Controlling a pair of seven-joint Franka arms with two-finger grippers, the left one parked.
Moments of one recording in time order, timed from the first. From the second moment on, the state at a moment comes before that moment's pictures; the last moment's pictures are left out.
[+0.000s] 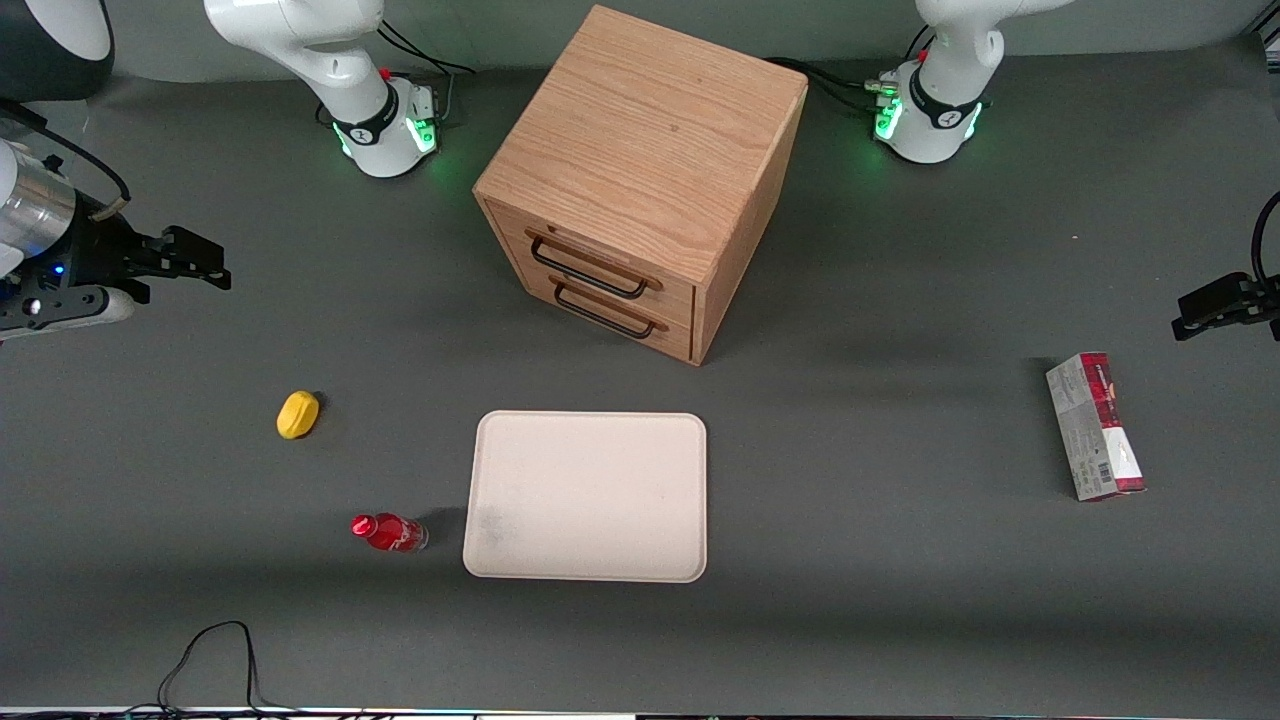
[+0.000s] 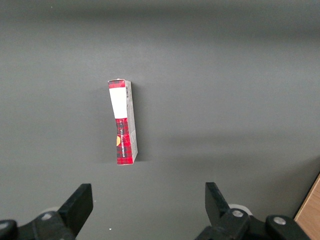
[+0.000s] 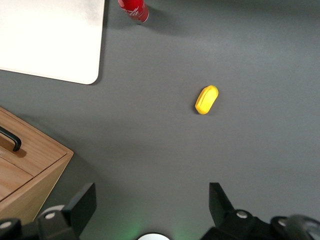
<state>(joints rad) 0.08 -0.01 -0.05 -1.64 0.01 1.53 -0.09</state>
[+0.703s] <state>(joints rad) 0.07 0.02 -0.06 -1.58 0.01 1.49 -0.09</state>
